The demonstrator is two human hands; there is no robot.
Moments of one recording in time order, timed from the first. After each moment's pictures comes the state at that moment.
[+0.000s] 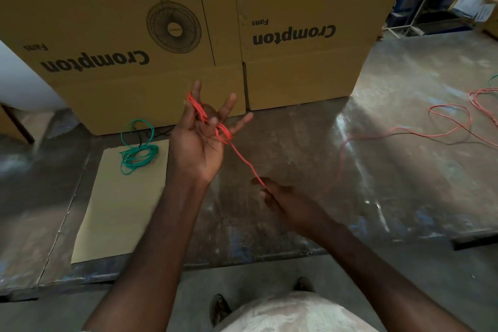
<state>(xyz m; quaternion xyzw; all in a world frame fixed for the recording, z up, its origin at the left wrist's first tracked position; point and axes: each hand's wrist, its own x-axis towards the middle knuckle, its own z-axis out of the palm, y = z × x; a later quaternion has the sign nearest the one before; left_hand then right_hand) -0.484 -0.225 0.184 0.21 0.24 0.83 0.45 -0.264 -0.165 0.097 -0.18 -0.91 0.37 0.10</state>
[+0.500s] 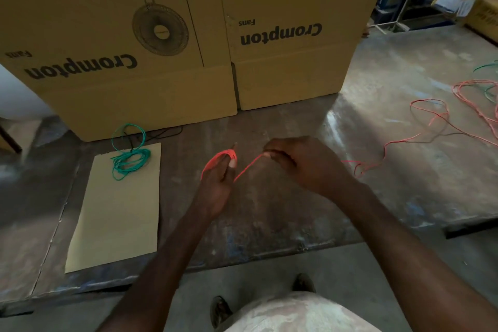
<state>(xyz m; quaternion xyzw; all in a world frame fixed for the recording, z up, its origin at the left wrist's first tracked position) -0.464 -0.247 0.068 0.49 0.76 0.41 0.15 -0.261 -0.114 0.176 -0.19 -0.94 0.20 0.18</state>
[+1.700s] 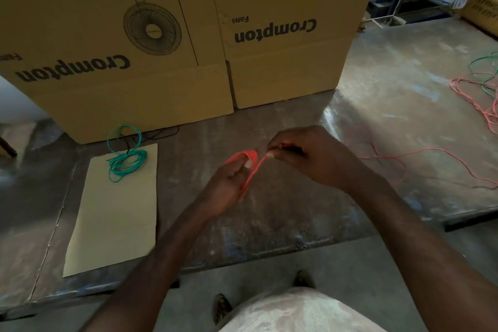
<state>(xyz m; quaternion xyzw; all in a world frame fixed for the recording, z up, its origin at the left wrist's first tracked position) -0.435 -0.240 0.111 0.46 0.65 0.46 0.40 -0.246 -0.106 0.199 -0.16 -0.92 0.31 0.20</state>
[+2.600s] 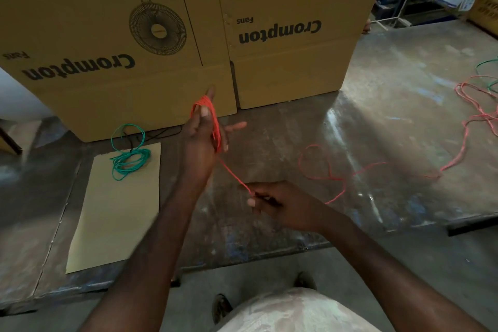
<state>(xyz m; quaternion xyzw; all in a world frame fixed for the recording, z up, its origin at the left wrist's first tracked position) -0.462 -0.225 0.183 0.36 0.55 0.70 0.28 -0.260 -0.165 0.124 -0.14 -0.87 0.46 0.06</state>
